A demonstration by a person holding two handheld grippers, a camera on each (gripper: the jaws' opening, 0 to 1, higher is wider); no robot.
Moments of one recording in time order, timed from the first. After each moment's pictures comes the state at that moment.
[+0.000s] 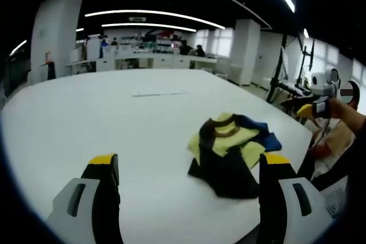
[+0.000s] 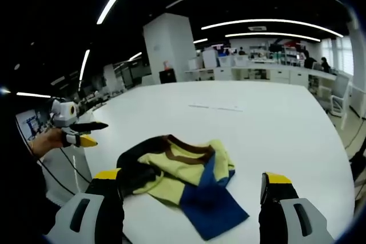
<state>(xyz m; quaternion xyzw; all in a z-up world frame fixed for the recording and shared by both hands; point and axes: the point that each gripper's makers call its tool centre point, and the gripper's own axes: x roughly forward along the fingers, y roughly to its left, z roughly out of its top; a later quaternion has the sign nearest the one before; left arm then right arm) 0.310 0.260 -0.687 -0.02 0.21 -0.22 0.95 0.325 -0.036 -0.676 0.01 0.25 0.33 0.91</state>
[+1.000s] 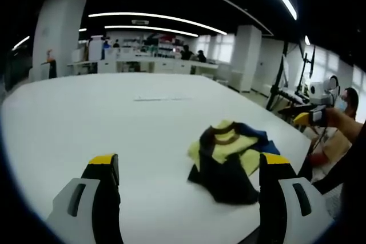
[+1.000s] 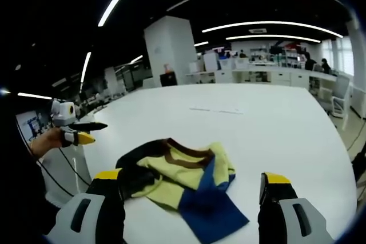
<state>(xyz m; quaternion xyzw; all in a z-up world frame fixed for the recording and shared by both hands) 0.314 0.266 -0.678 -0.04 0.20 -0.21 0.96 0.334 -0.031 -0.676 0.02 0.24 0.33 0.91</state>
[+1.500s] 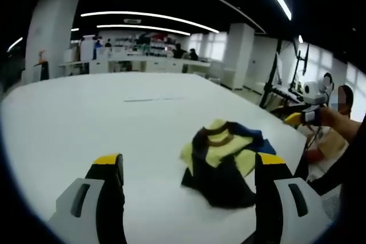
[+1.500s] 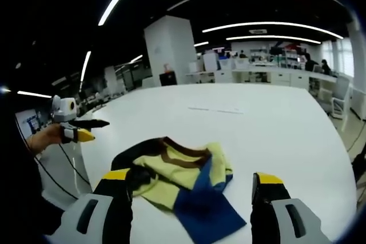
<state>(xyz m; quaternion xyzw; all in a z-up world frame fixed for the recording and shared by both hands) 0.325 0.246 -0.683 -0.03 0.21 -0.25 0.94 0.342 -0.035 -0.685 0.01 0.23 0.33 0.91</state>
